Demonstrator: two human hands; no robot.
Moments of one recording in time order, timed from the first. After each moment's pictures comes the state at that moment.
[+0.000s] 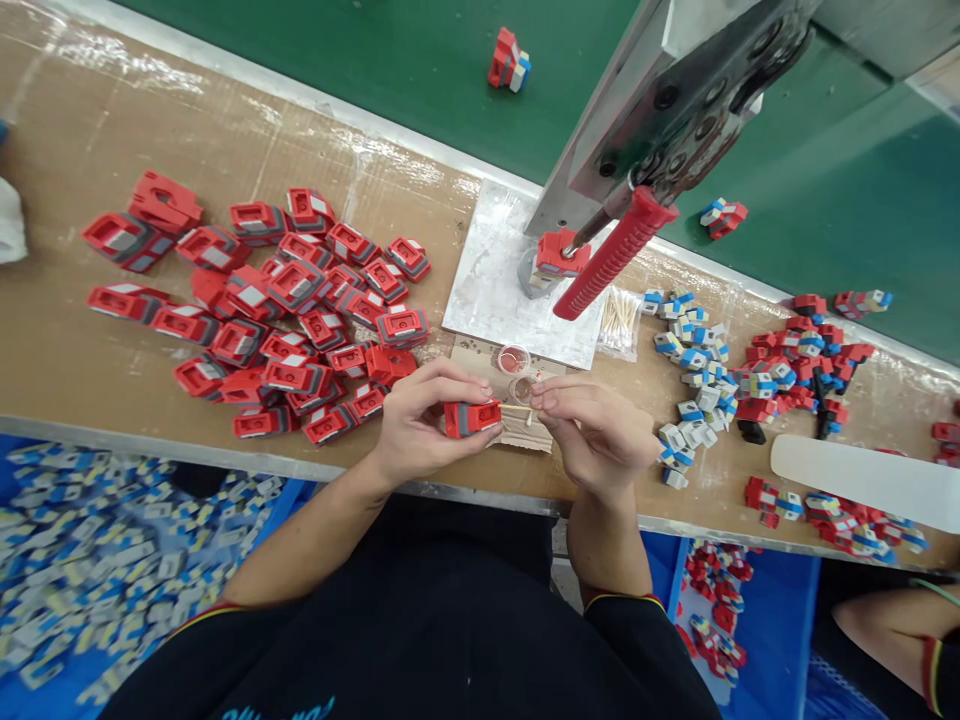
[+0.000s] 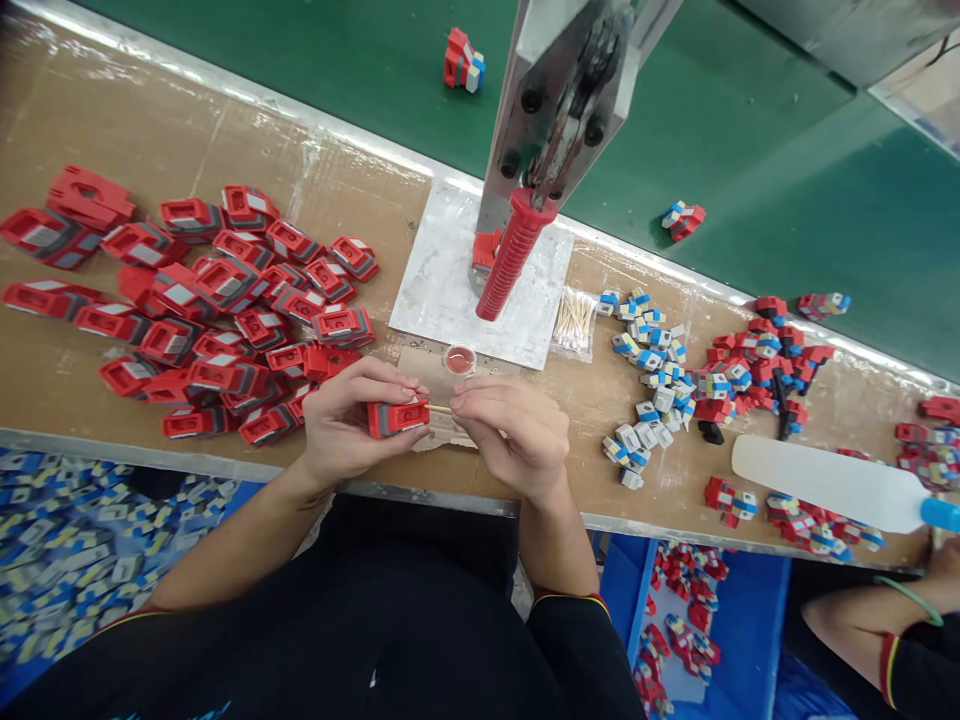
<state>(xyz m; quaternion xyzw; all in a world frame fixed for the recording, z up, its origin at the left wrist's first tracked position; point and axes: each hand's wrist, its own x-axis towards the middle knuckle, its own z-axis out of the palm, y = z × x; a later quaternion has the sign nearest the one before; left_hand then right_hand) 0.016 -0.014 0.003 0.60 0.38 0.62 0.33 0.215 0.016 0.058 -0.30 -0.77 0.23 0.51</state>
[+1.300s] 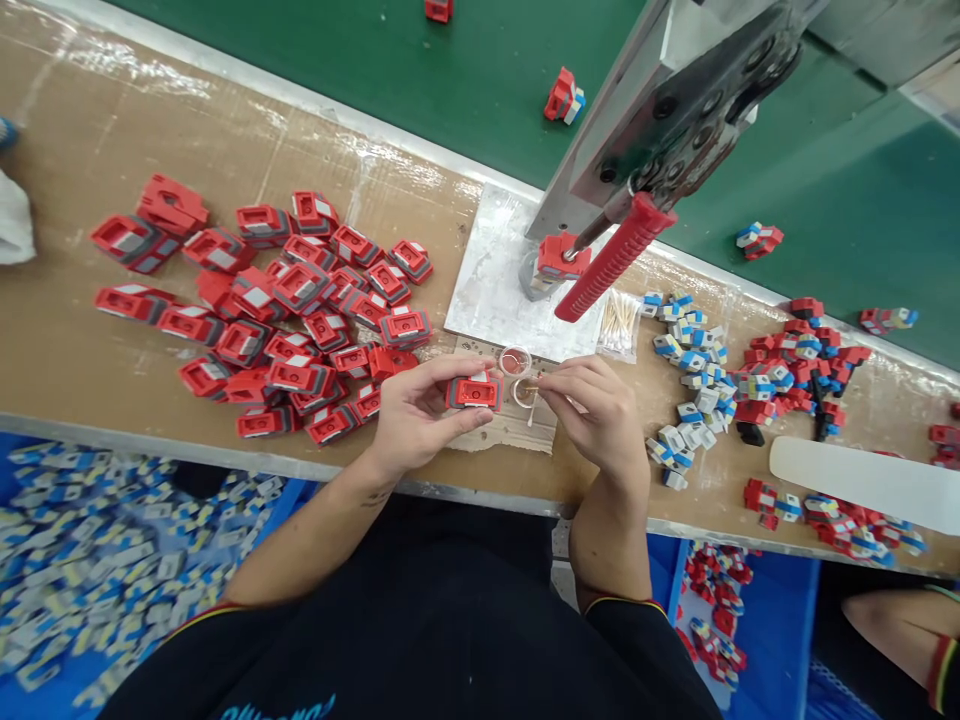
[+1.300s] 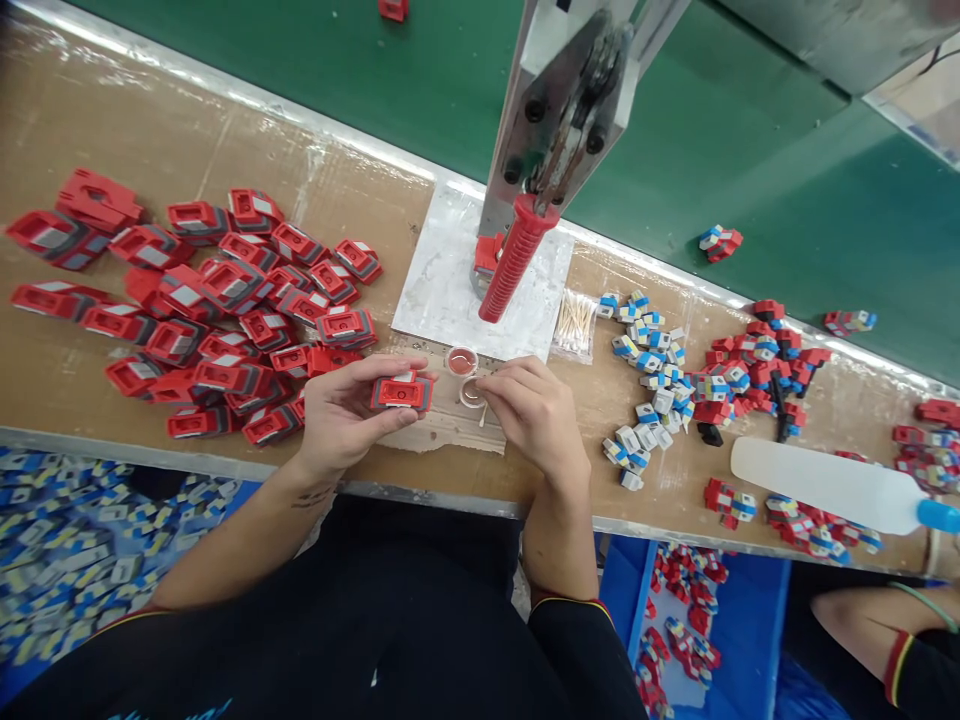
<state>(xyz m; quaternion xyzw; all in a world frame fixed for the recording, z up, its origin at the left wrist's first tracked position) 0.014 -0.016 0.002 0.46 0.37 0.63 0.51 0.248 0.033 0.041 -0.36 -0.86 0.15 0.32</state>
